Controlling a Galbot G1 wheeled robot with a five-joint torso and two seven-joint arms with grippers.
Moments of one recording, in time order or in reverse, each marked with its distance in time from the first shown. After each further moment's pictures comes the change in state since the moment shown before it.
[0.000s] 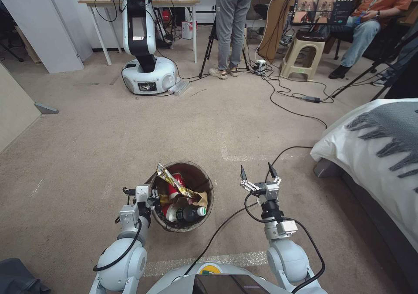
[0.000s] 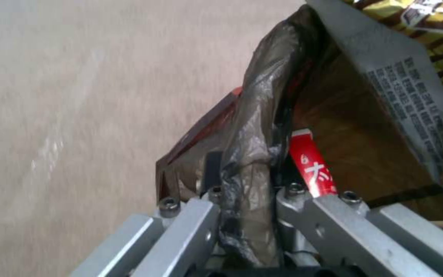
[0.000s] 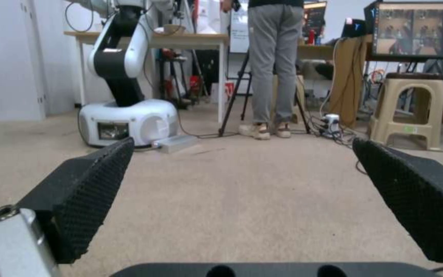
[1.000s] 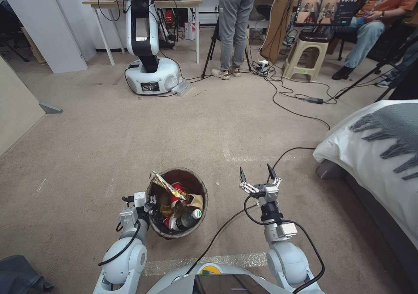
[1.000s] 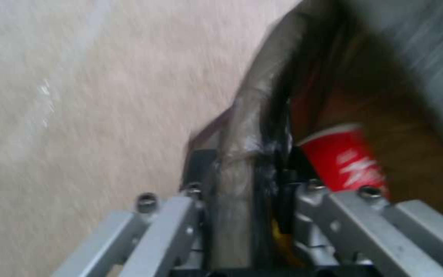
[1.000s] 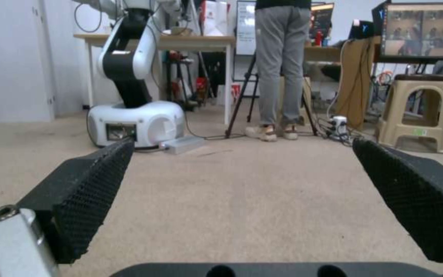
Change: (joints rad) left arm -0.040 -0.001 -0.030 0.153 -0.144 0.142 -0.072; right arm -0.018 0.007 0.003 -0.012 -0.002 0.031 -0.015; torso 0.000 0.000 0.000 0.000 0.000
